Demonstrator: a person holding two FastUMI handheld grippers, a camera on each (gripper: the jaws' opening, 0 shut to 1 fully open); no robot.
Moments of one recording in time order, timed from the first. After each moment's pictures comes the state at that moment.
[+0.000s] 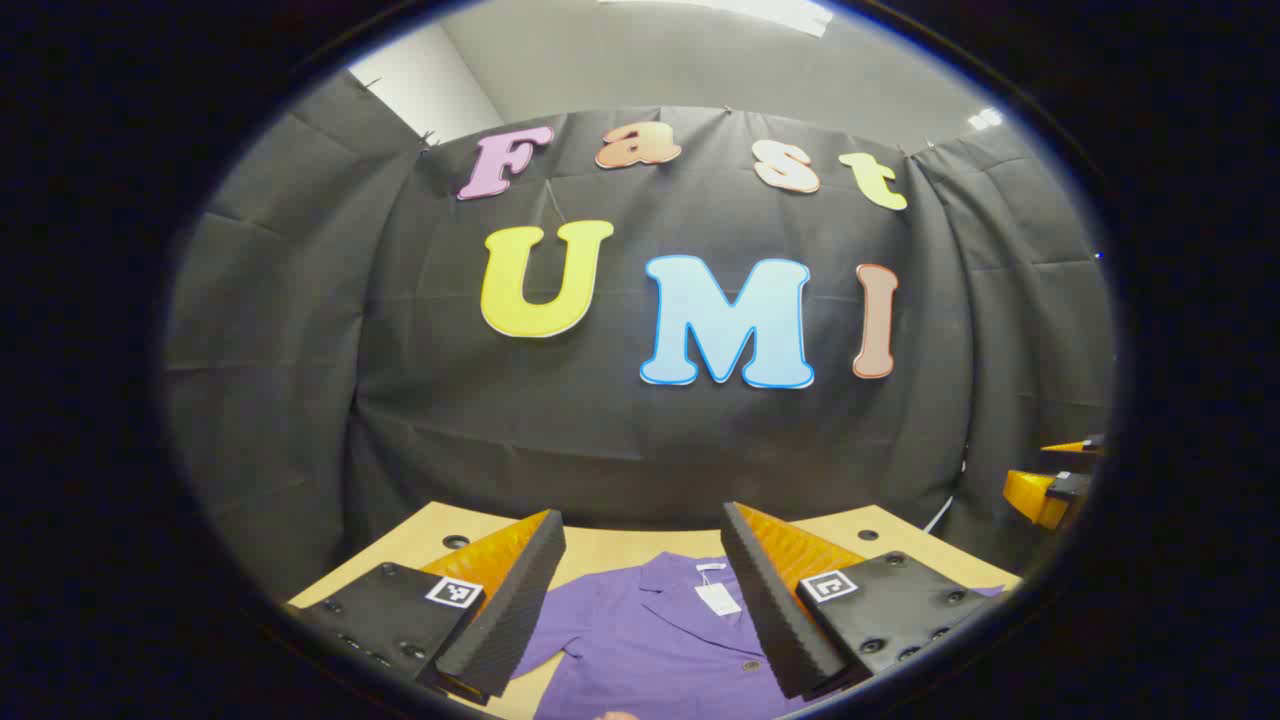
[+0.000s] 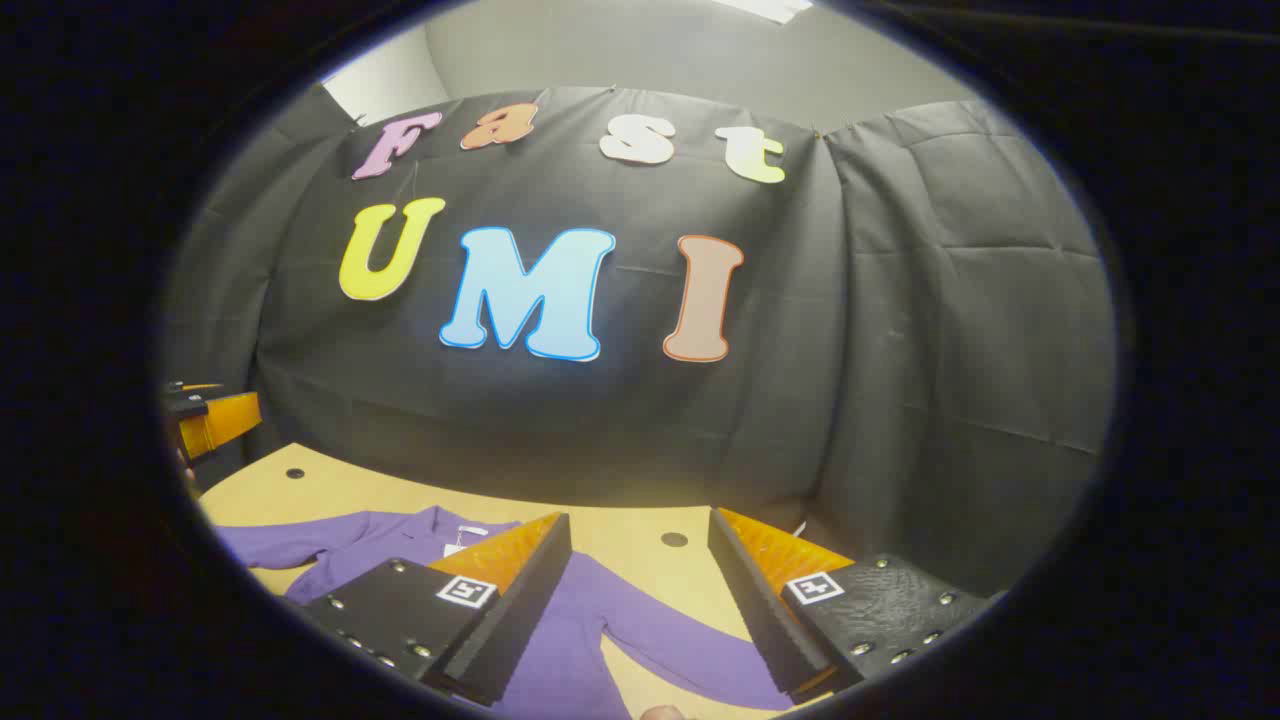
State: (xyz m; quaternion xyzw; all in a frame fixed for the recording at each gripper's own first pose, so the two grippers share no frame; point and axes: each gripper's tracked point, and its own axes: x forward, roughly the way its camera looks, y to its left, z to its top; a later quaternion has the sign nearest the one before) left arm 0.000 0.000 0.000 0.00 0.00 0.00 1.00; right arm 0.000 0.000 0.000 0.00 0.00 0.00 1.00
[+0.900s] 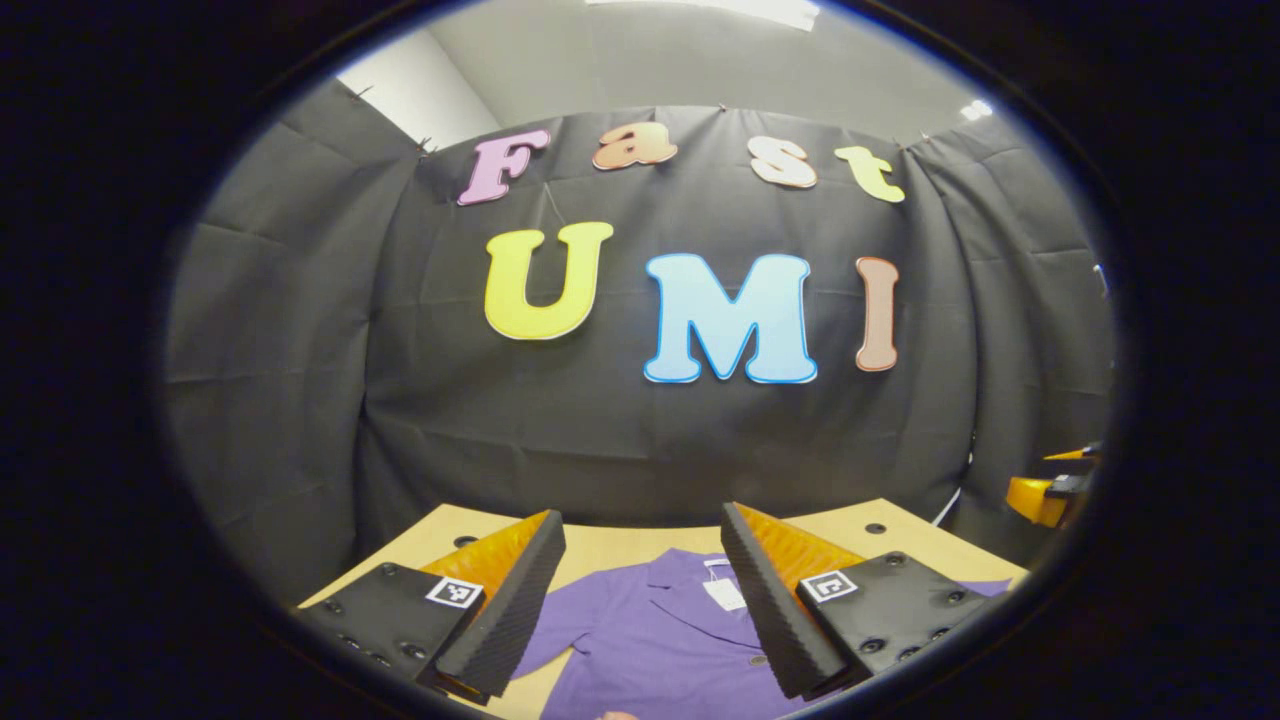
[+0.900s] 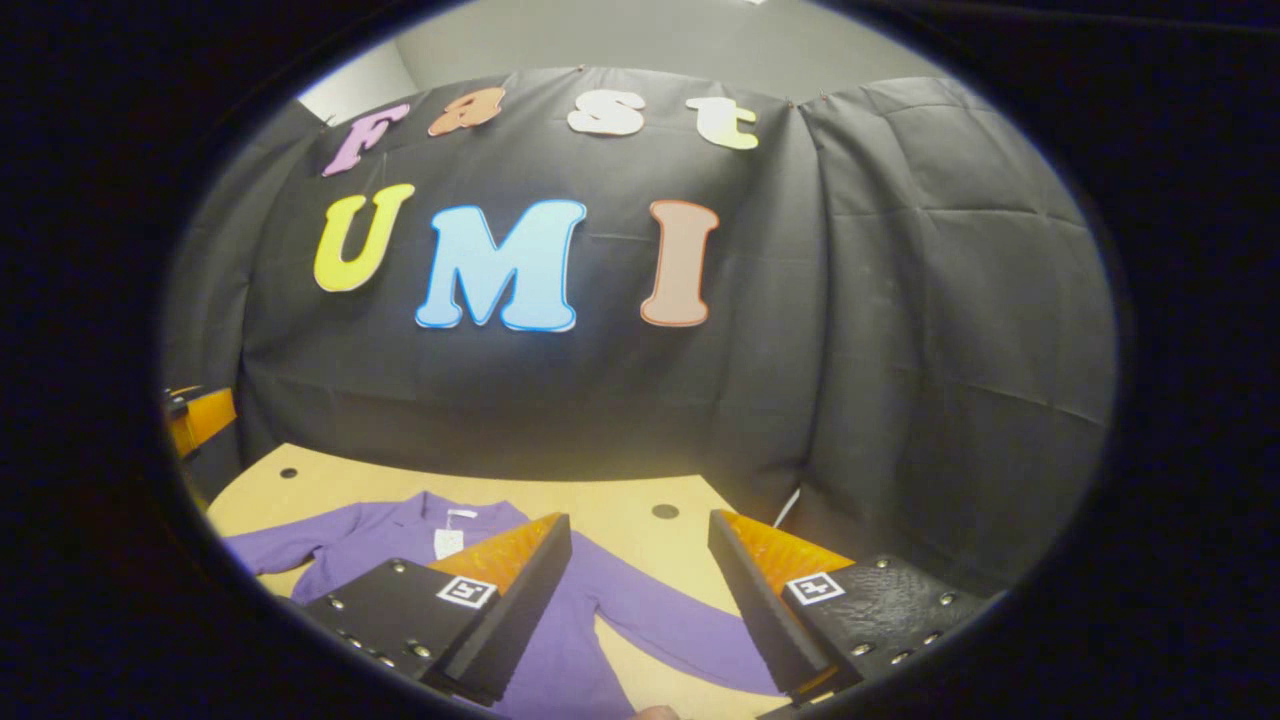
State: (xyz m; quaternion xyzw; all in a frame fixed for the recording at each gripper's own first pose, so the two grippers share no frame) left arm -0.005 -0.004 -0.003 0.01 0.00 0.01 1.00; right arm 0.007 -0.026 -0.038 0.03 0.06 -0.02 1.00
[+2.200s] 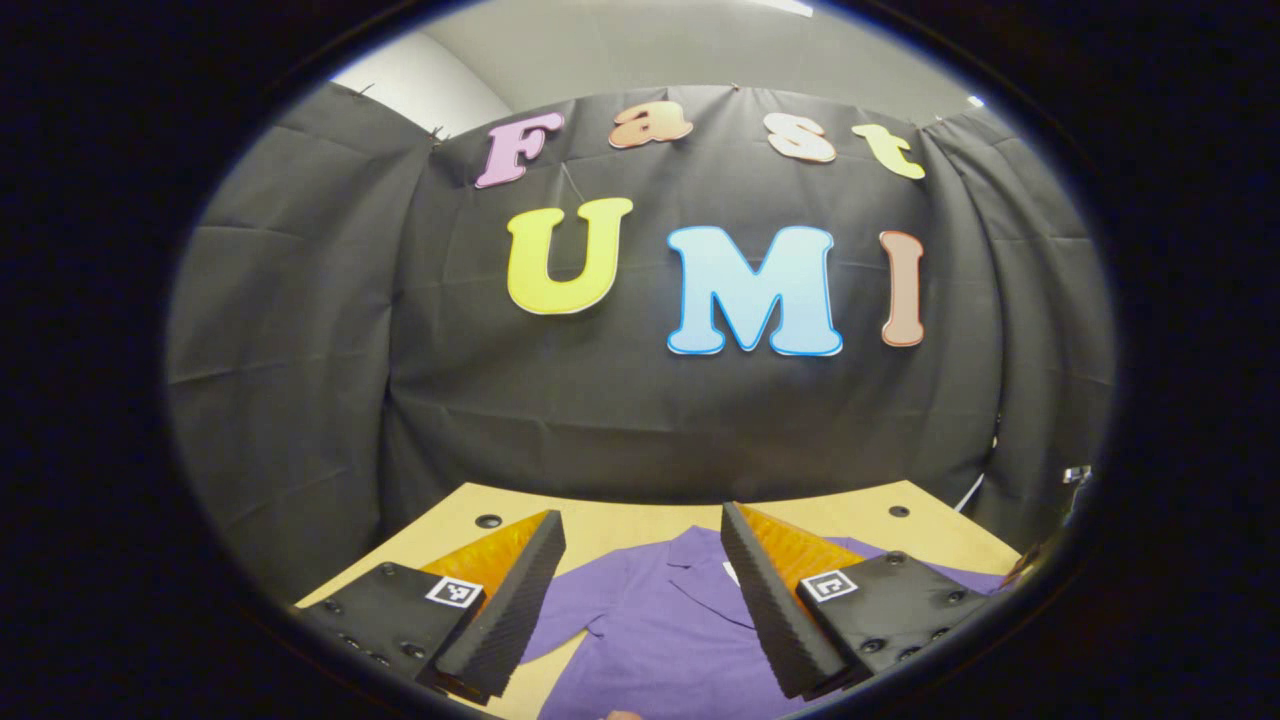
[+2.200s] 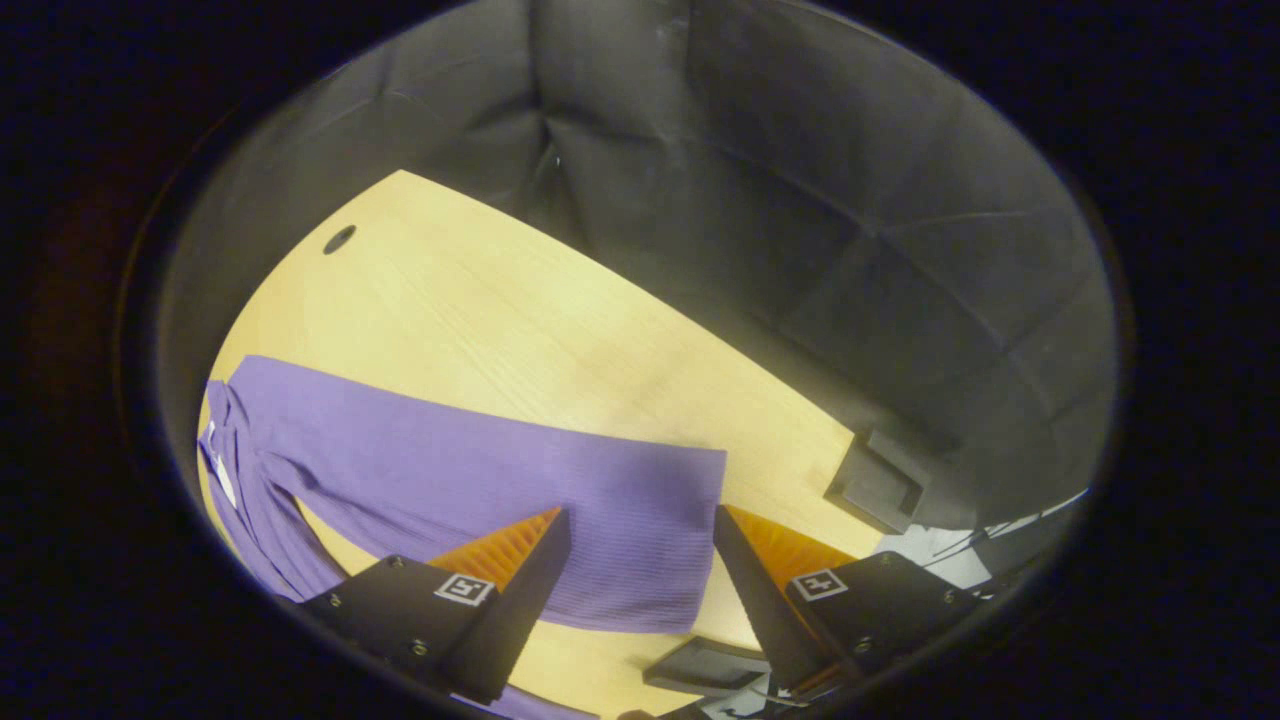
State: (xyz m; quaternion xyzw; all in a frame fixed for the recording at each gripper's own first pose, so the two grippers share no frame) left arm -0.002 0.007 -0.029 0.01 0.03 0.05 1.00; right arm -0.006 -0.189 -0.349 0.24 0.53 -0.23 0.78
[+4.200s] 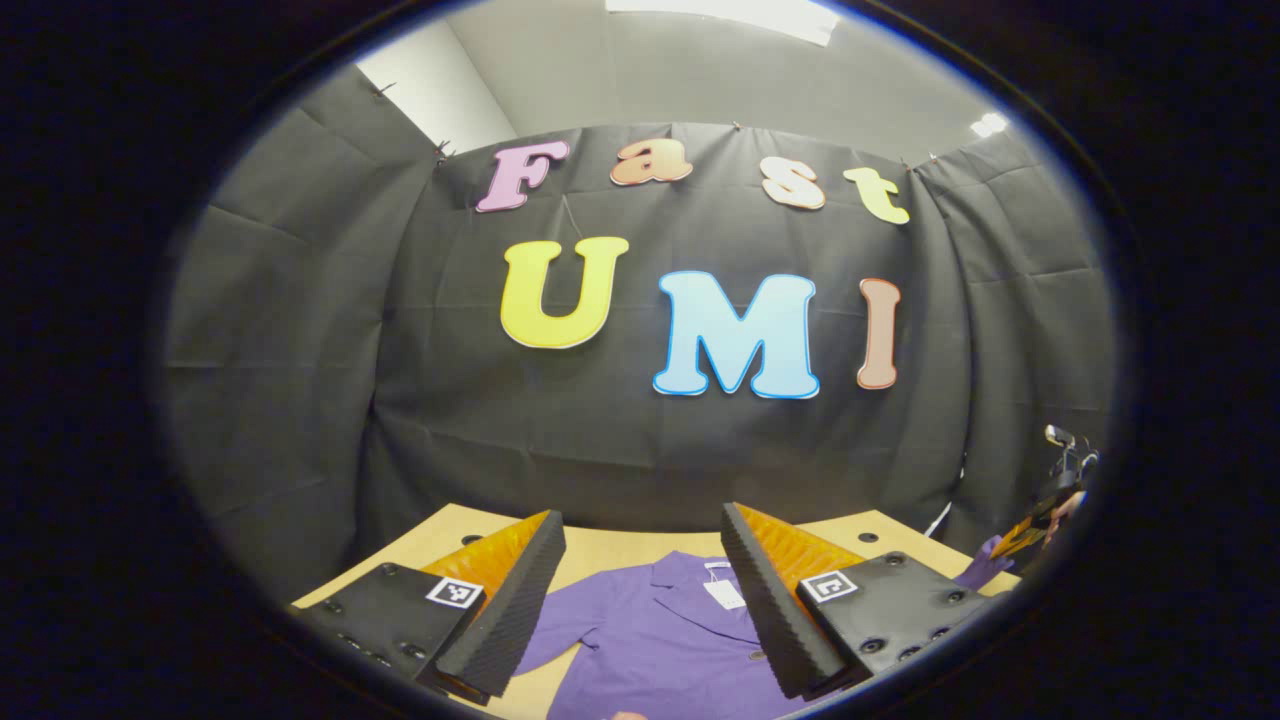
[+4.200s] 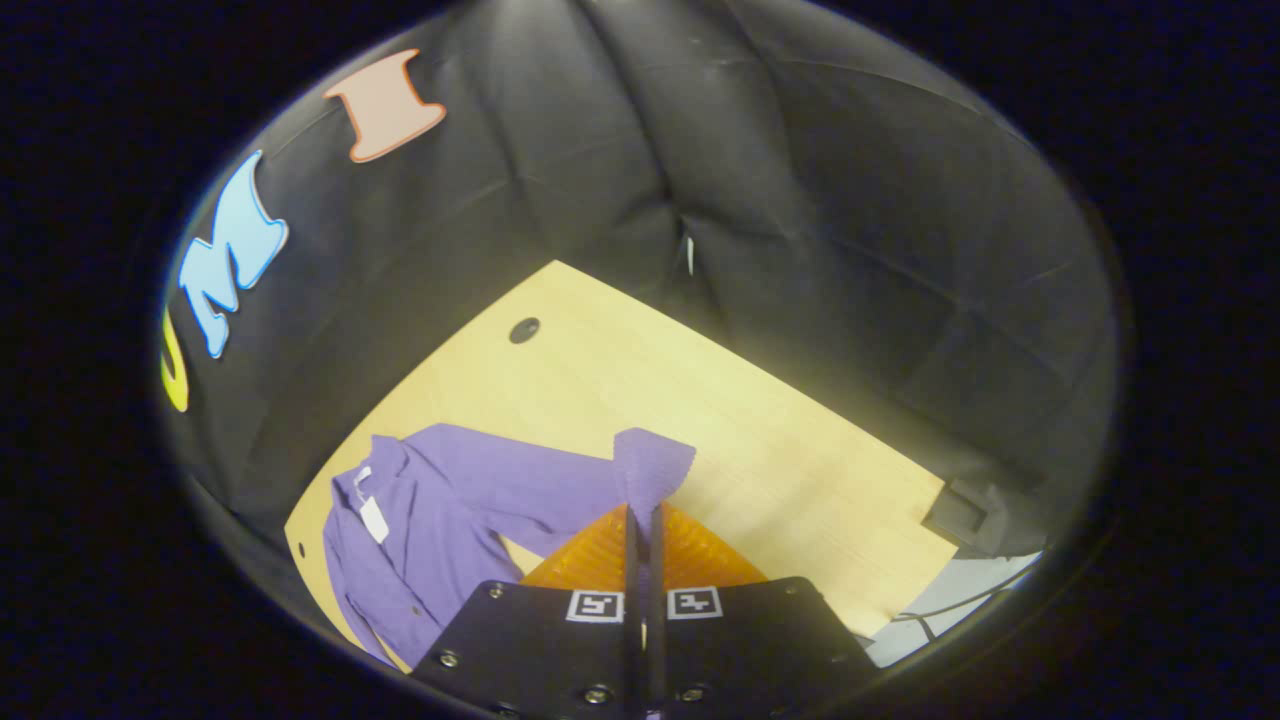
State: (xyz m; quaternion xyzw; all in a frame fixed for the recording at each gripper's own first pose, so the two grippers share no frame) left arm -0.038 0.017 -0.002 0.00 -0.03 0.01 1.00; right arm 0.070 -0.119 -0.192 0.29 0.36 -0.10 0.88
